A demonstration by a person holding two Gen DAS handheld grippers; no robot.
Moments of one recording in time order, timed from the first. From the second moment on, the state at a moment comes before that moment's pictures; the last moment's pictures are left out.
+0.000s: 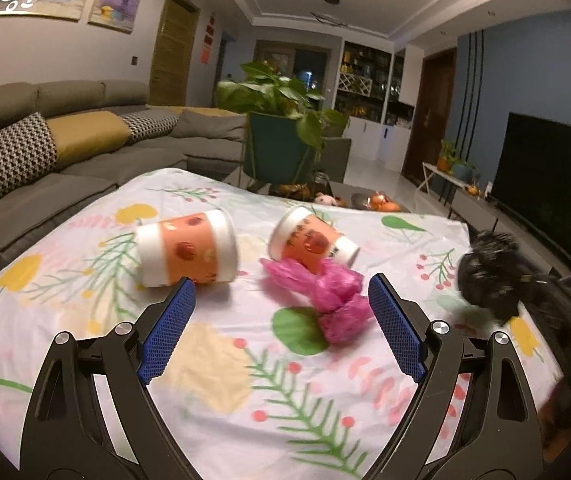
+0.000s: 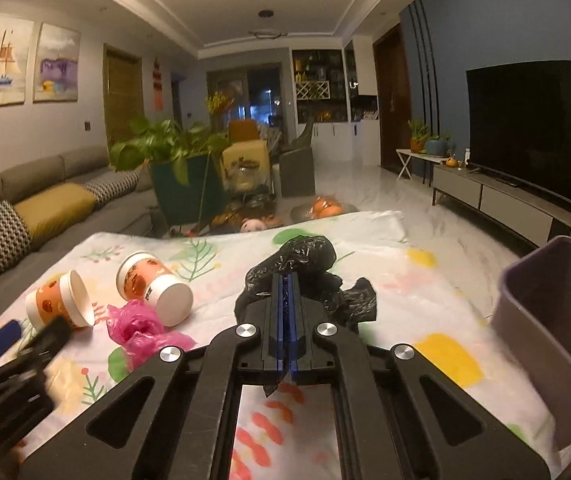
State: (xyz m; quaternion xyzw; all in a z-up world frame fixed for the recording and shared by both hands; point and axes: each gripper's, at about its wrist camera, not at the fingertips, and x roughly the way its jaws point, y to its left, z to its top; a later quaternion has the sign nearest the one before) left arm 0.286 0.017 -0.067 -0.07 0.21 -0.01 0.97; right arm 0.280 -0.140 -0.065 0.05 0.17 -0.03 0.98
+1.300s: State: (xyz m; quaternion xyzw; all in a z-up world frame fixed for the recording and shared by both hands) left arm 0.246 -0.059 -0.042 -0.02 0.23 -0.09 0.97; right arm 0.199 -0.211 -0.035 0.05 0.14 -0.05 0.99
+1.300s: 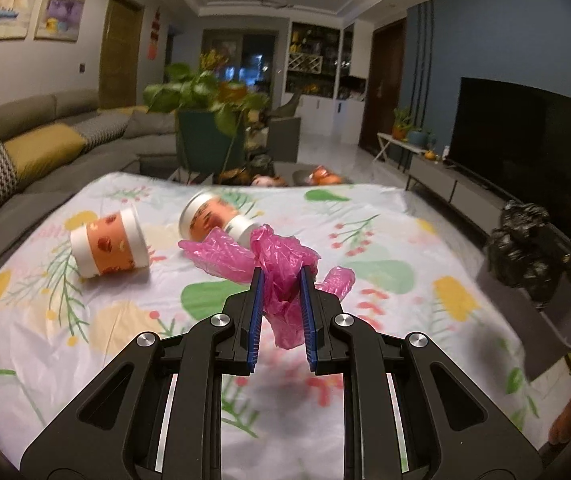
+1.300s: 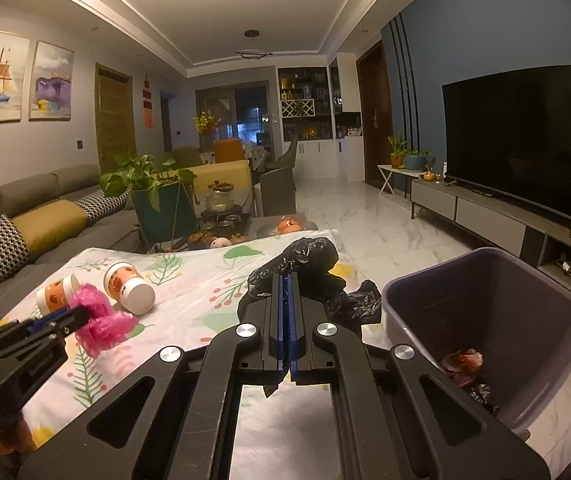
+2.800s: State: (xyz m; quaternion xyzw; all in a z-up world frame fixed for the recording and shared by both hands) left arm 0.206 -0.321 -0.022 0.05 0.17 -0.28 0.94; right arm 0.143 -0.394 -0.039 0.05 0.11 -0.17 0.98
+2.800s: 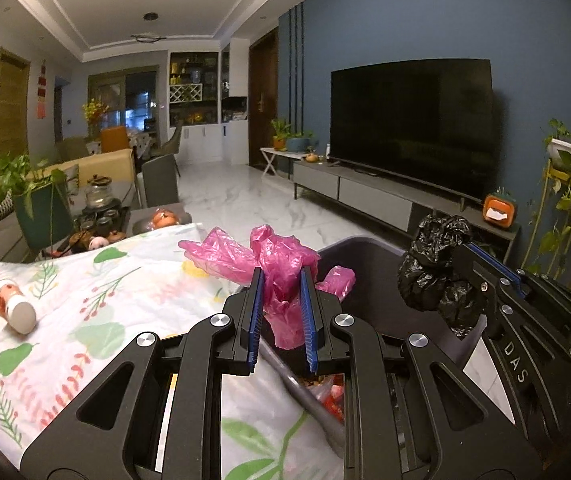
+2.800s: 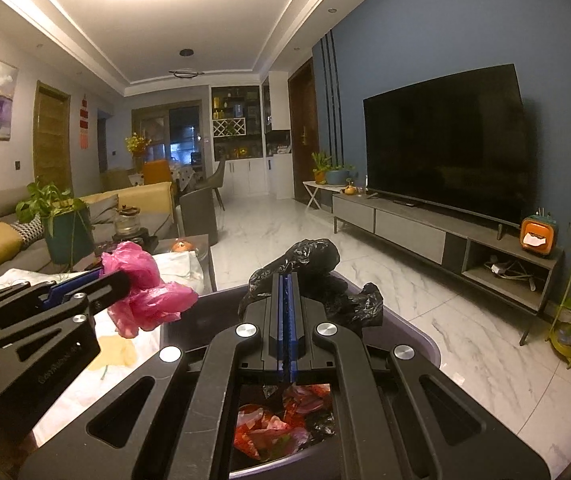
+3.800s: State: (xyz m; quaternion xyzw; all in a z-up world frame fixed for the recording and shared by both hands) left arm 0.236 -0.336 -0.041 0.05 0.19 -0.32 0.93; right arm 0.149 -0.416 -0.047 0.08 0.12 -0.17 0.97
